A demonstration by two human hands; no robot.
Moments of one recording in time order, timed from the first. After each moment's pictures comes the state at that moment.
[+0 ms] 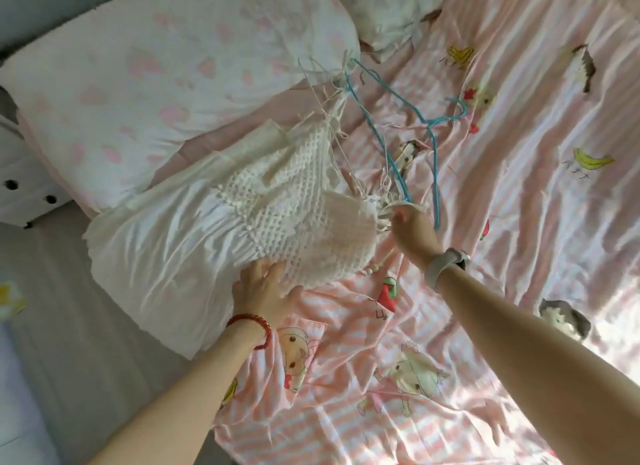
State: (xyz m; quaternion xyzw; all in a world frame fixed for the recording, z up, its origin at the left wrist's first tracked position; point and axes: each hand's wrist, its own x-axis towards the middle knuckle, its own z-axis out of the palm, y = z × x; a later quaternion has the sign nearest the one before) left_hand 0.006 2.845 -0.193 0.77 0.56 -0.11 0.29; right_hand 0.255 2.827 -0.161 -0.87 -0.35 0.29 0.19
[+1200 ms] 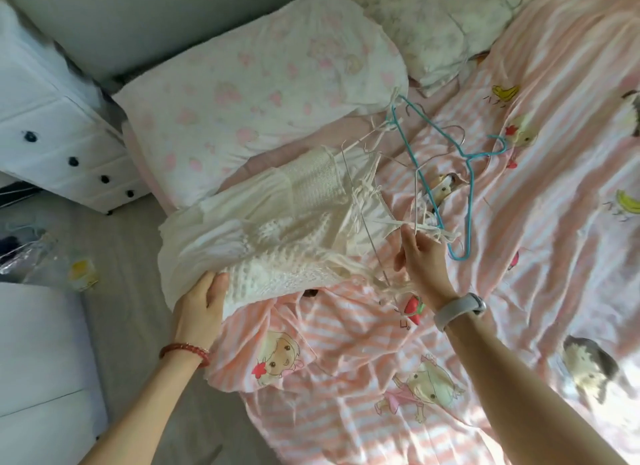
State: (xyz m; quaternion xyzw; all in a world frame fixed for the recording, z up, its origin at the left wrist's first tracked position) left_hand -0.114 2.843 -0.106 0.62 0.68 0.22 0.32; right_hand 0.207 2.816 -0.119 -0.77 -0.32 0.38 0.40
